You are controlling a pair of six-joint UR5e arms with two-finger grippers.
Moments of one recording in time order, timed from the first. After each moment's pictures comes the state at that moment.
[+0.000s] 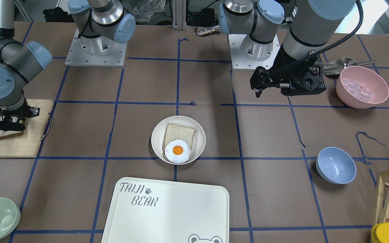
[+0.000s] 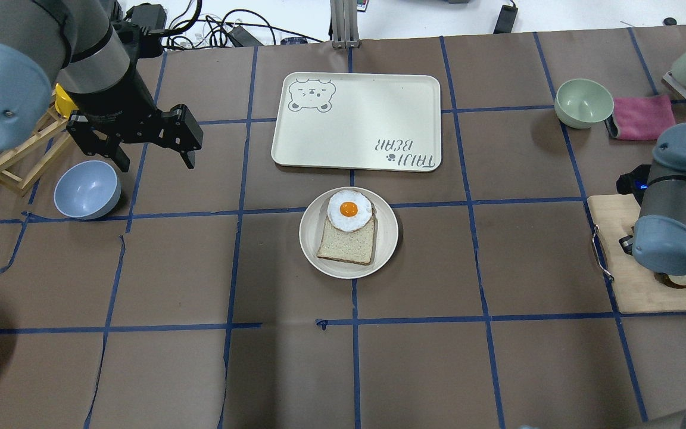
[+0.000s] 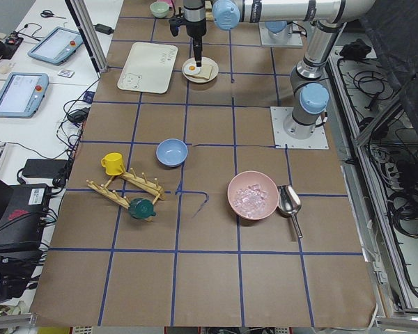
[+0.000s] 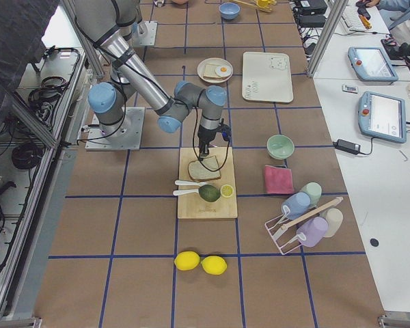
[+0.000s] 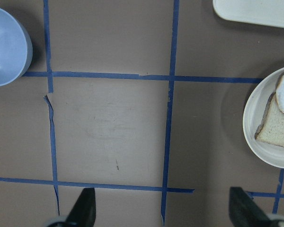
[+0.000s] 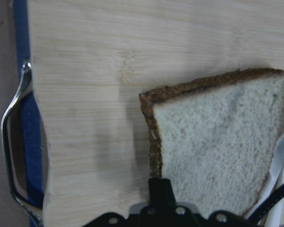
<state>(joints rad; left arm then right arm) -1.55 -1.59 -1.60 -1.58 1.62 -0.02 1.08 -1.34 2.20 -2.45 -1.98 -0.56</state>
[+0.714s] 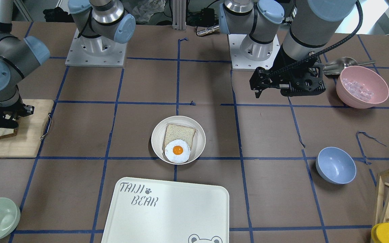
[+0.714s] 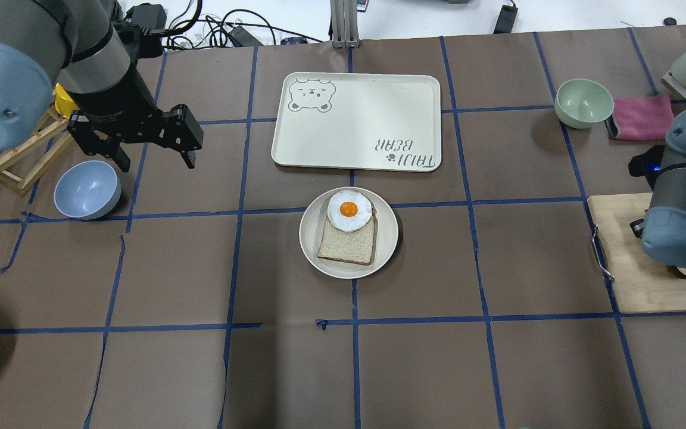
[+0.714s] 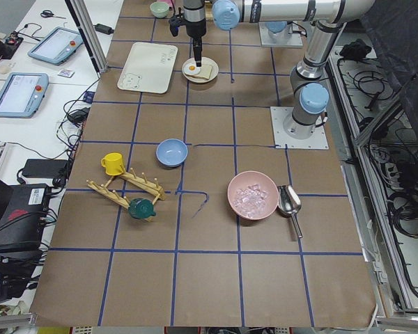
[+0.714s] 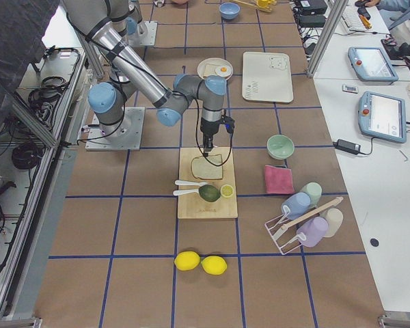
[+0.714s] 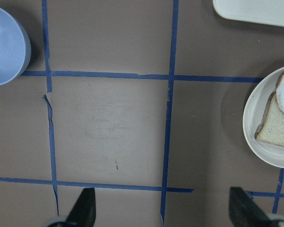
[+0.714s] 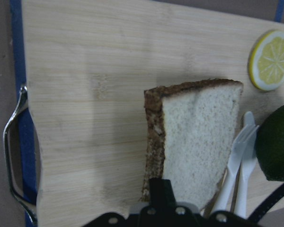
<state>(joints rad) -1.55 -1.59 -1.60 -1.58 1.62 -0.02 1.11 -1.43 2.16 -2.43 -1.98 -0.55</state>
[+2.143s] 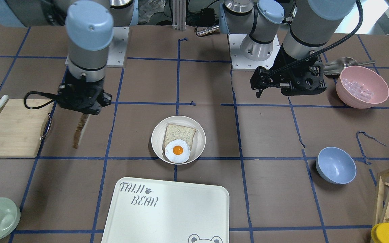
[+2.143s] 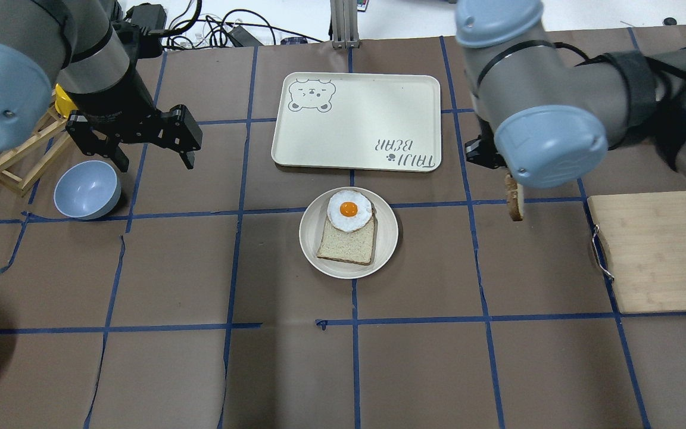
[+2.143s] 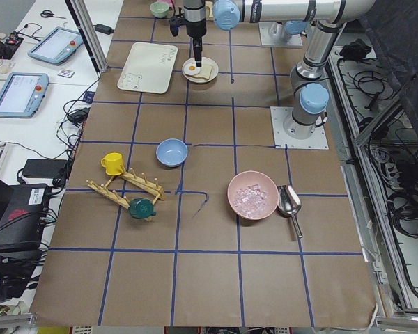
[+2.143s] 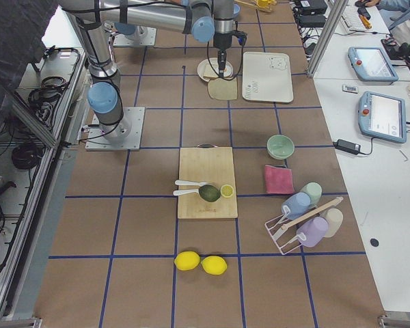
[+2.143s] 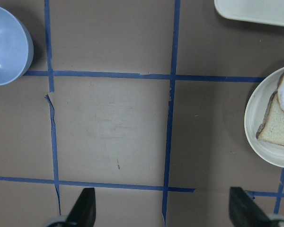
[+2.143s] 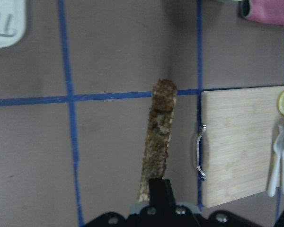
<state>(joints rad) -1.55 -1.59 -1.60 -1.58 1.63 -0.02 1.78 -1.45 1.71 -1.78 -1.93 0.26</state>
